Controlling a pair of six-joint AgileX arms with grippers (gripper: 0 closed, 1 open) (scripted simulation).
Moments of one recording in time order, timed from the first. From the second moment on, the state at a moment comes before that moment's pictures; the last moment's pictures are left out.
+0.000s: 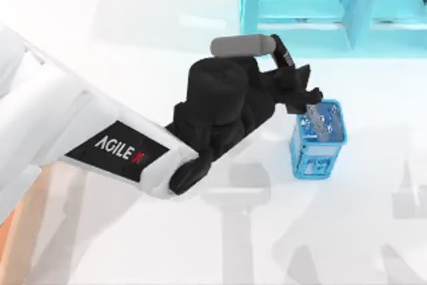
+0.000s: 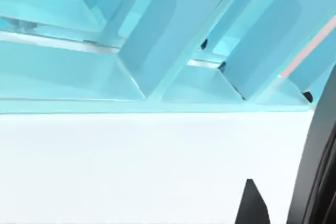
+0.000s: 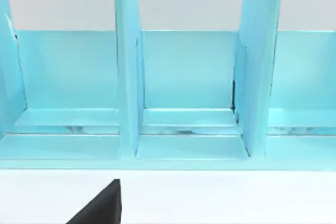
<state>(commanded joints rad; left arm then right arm) -0.75 2.09 0.99 0.91 0.01 -0.56 0.00 0.00 0.00 0.00 0.00 0.00</state>
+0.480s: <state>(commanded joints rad) -0.53 1.60 0.85 0.59 0.23 -0.52 0.00 0.00 0.00 0.00 0.00 0.00</state>
